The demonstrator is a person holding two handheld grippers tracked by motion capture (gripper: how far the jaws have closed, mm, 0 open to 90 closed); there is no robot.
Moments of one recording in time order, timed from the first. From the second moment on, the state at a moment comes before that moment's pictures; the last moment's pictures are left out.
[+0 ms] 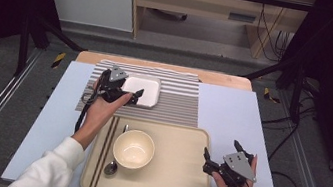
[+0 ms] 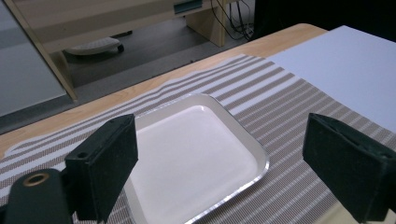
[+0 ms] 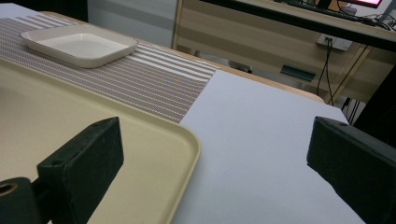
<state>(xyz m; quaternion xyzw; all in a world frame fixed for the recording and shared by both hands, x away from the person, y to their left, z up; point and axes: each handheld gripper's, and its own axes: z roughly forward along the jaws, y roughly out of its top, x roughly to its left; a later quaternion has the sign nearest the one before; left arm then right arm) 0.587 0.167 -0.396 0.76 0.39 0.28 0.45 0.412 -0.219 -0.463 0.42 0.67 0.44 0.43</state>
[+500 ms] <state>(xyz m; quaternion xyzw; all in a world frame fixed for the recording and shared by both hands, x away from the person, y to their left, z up) 0.618 0.175 -0.408 0.73 0.43 0.32 0.43 0.412 -0.217 -0.463 0.42 0.67 0.44 0.43</state>
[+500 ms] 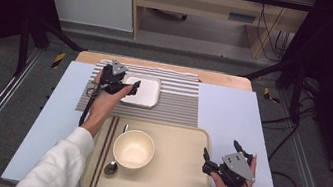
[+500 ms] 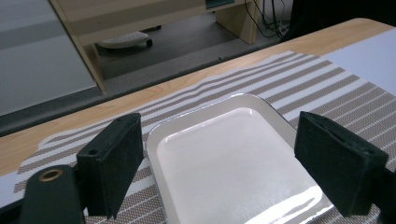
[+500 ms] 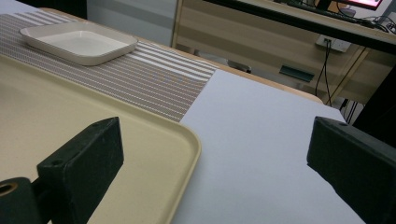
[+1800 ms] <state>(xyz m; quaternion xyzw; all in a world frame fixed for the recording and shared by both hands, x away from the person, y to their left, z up) 0.641 0.197 -0.452 0.73 0.52 0.27 0.36 0.412 -0.217 -0.464 0.41 0.67 0.43 0.43</state>
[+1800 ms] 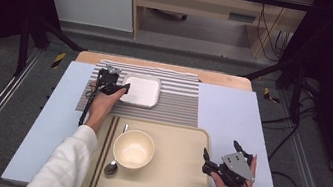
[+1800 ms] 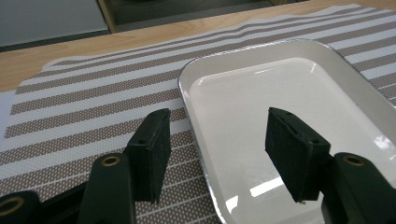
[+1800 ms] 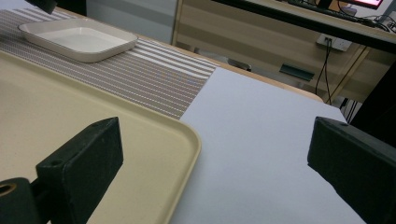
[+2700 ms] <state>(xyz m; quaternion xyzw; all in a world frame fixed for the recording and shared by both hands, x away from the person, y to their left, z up) 0.647 0.197 -0.469 0.72 0.56 0.23 0.33 0.413 -0.217 -0.464 0.41 0.68 0.43 0.43</state>
